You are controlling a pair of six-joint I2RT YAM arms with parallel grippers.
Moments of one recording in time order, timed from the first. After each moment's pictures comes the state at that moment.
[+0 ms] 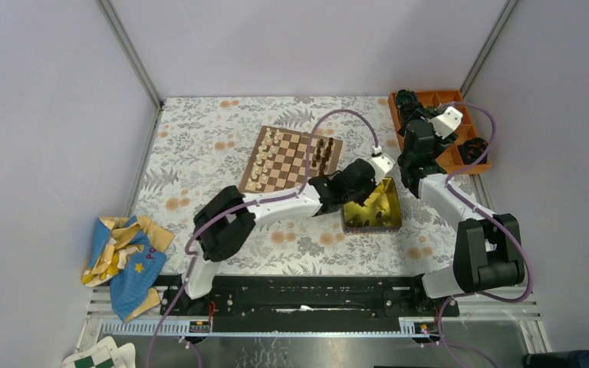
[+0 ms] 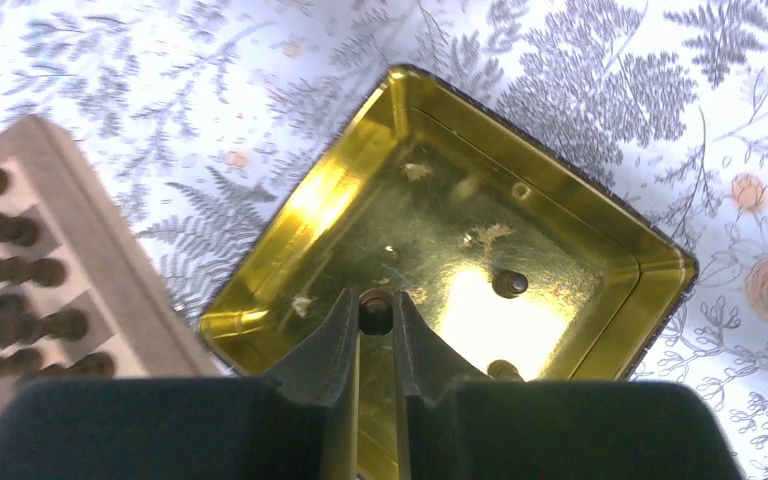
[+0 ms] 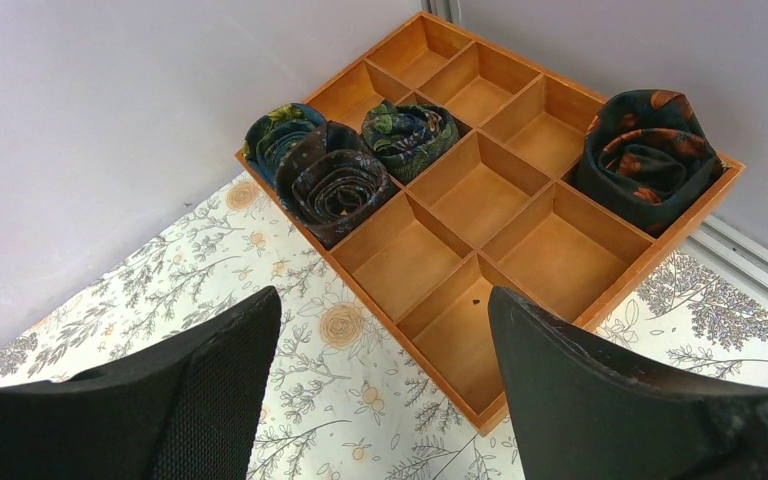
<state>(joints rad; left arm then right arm) -1.01 2.06 1.54 -0.06 -0.15 -0.04 0.17 1.44 0.88 0.32 0.74 0.41</state>
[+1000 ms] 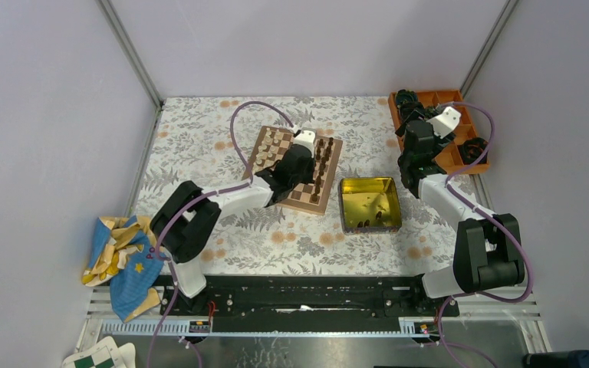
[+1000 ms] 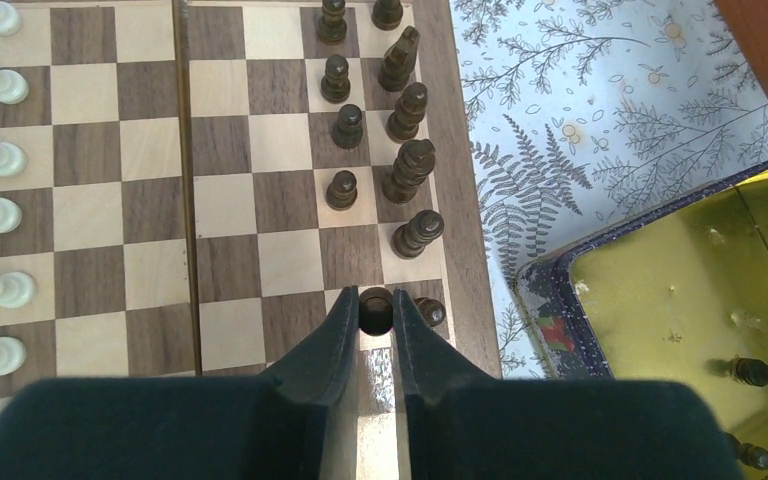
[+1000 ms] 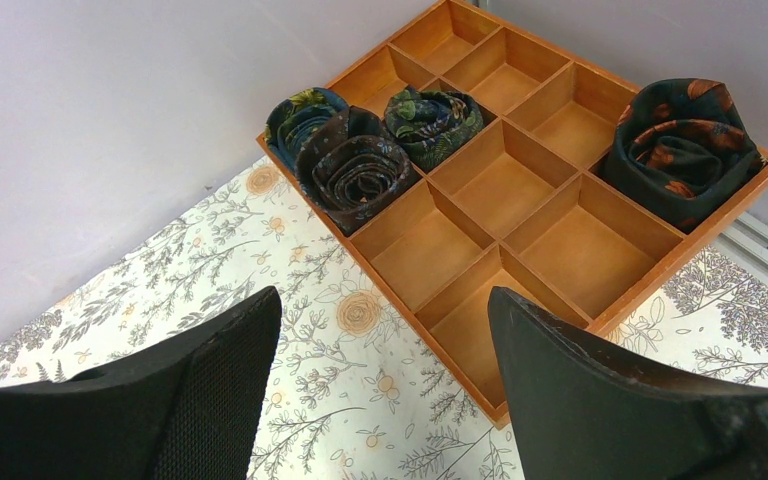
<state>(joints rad) -0.72 1.79 1.11 0.14 -0.25 -0.34 0.17 1.44 0.88 0.32 0.69 0.43</state>
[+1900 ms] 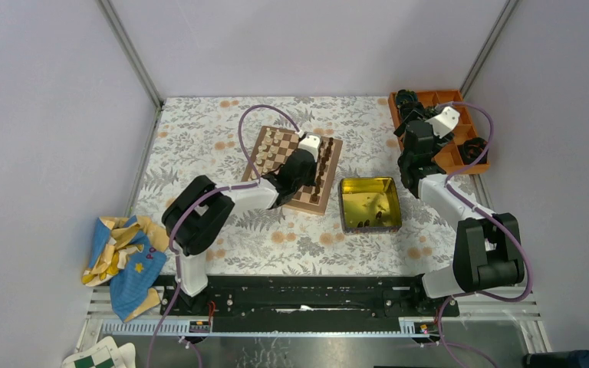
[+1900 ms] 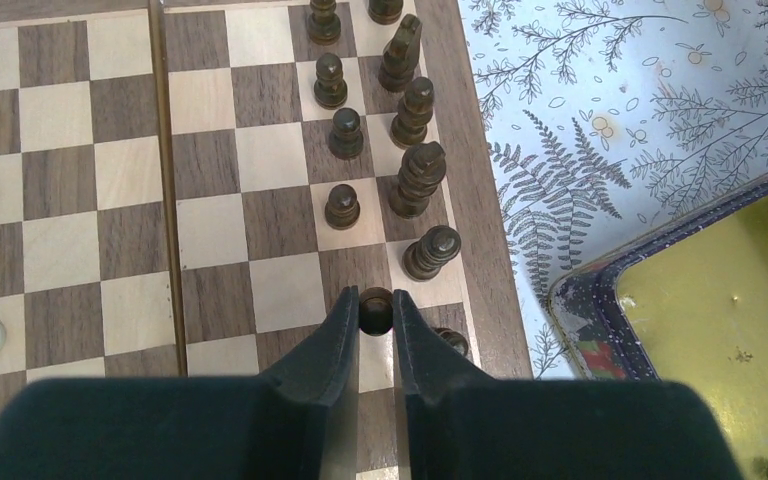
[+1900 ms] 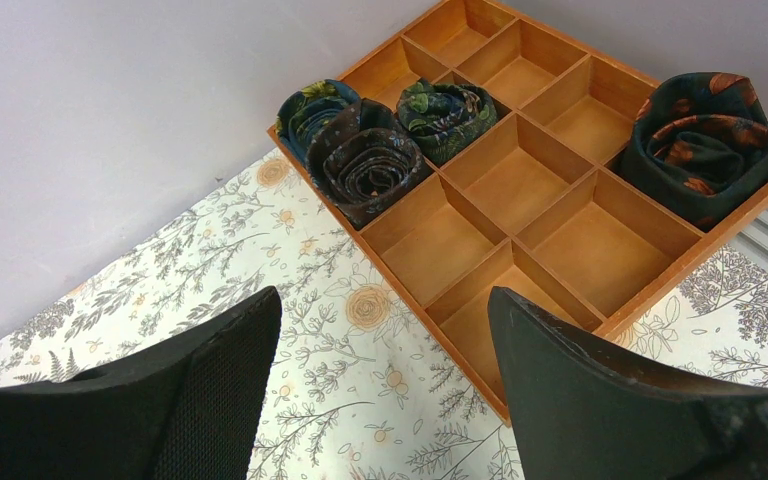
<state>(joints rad) -0.72 1.89 1.08 0.29 -0.25 -0.27 0.17 1.44 0.88 0.32 0.66 0.43</state>
